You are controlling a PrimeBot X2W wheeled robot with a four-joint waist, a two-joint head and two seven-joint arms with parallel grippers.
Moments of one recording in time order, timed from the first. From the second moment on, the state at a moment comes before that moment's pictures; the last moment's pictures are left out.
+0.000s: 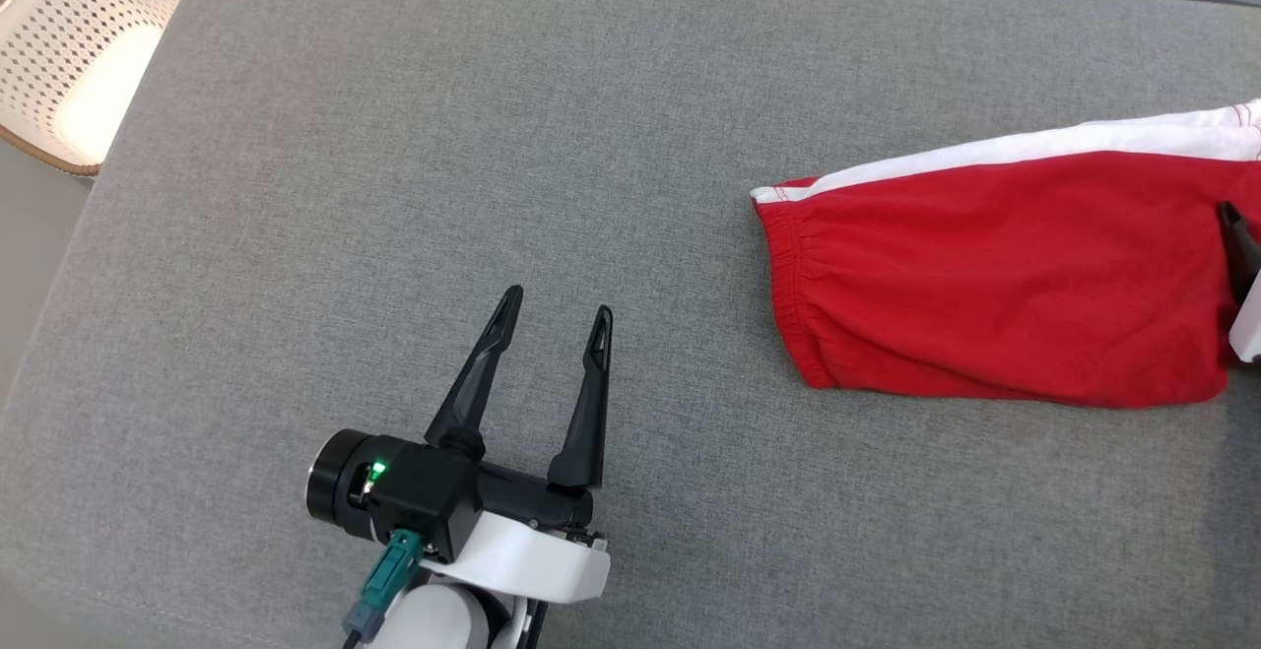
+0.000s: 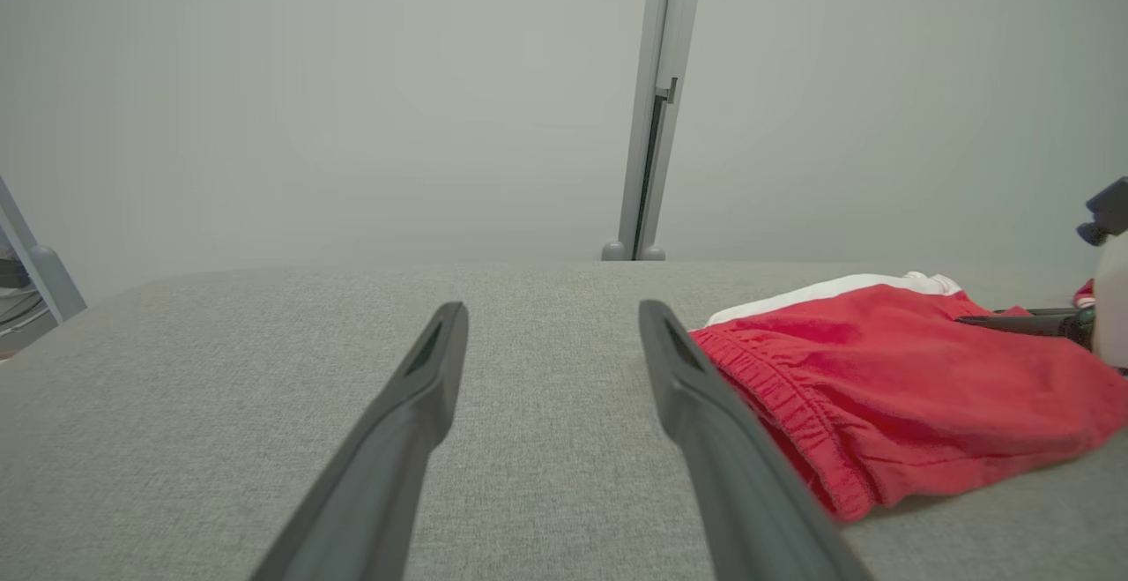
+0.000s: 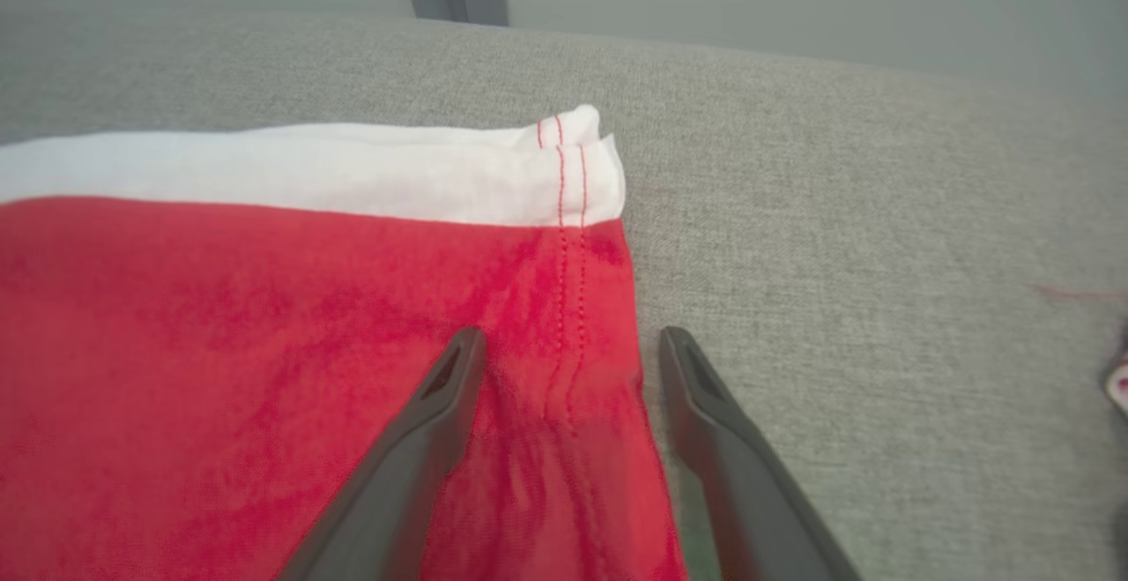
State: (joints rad) left arm -0.18 0.07 -0.47 -0.01 -0.26 0.16 -0.26; right arm -0.76 -0.55 0.38 0.95 0.57 0.13 0.09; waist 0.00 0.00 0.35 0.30
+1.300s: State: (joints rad) left arm -0.13 0.05 -0.42 0.09 -0.24 0.10 -0.26; right arm -0.85 -0.51 0.54 0.75 0.57 0.13 0.20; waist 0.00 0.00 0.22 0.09
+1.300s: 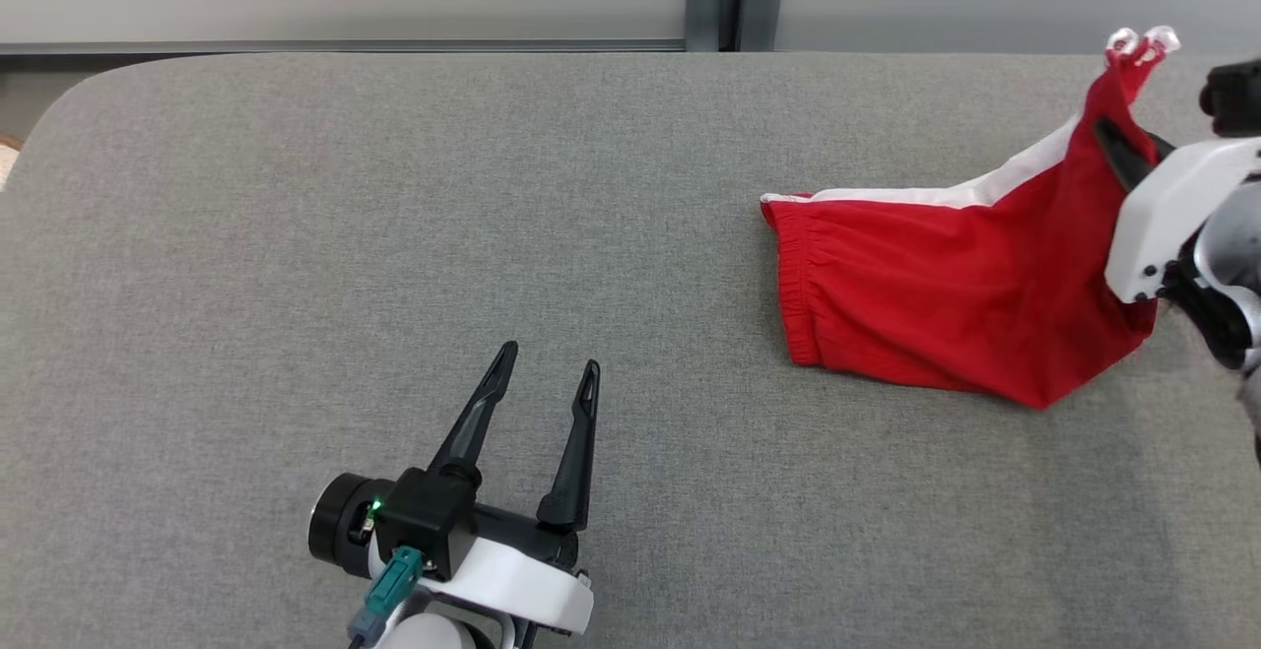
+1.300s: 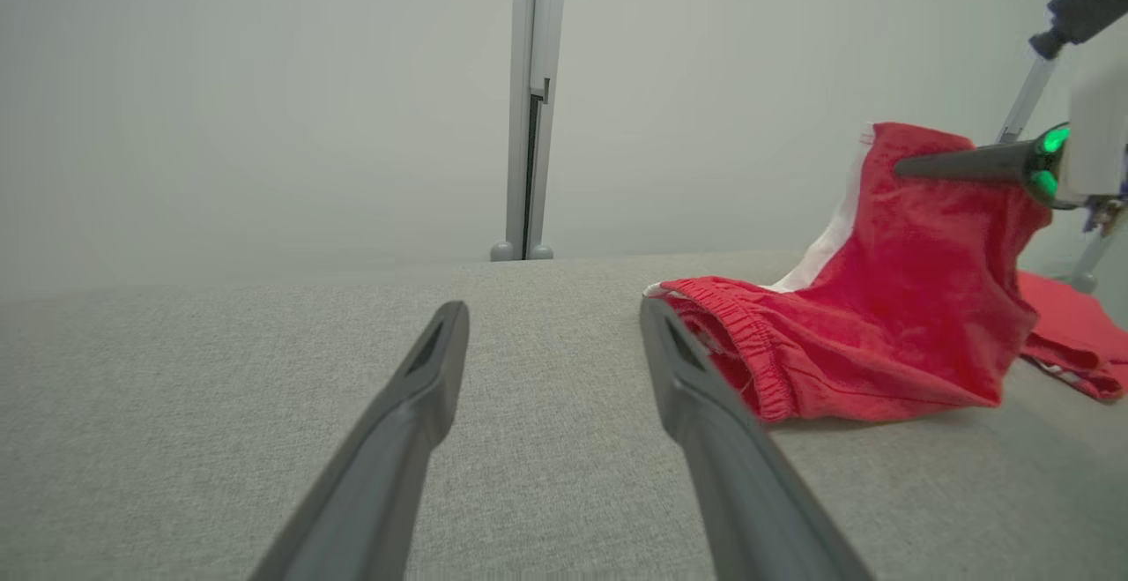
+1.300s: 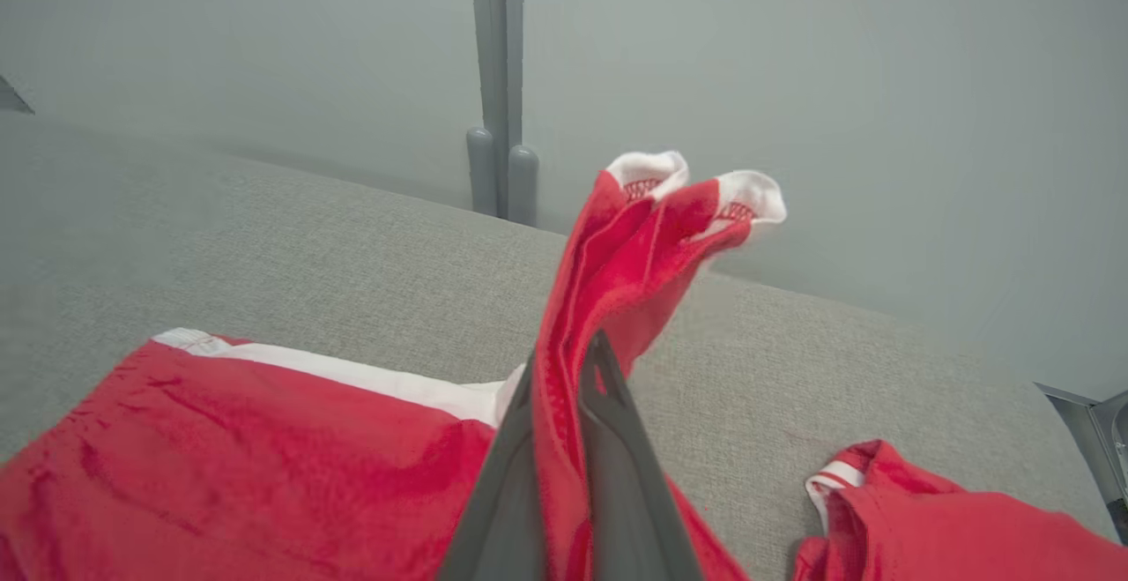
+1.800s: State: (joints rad) left arm -0.12 0.05 -0.47 0.13 -0.29 0.11 -0.26; right arm -0.74 -0.32 0.53 0.55 0.56 0.13 0.36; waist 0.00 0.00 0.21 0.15
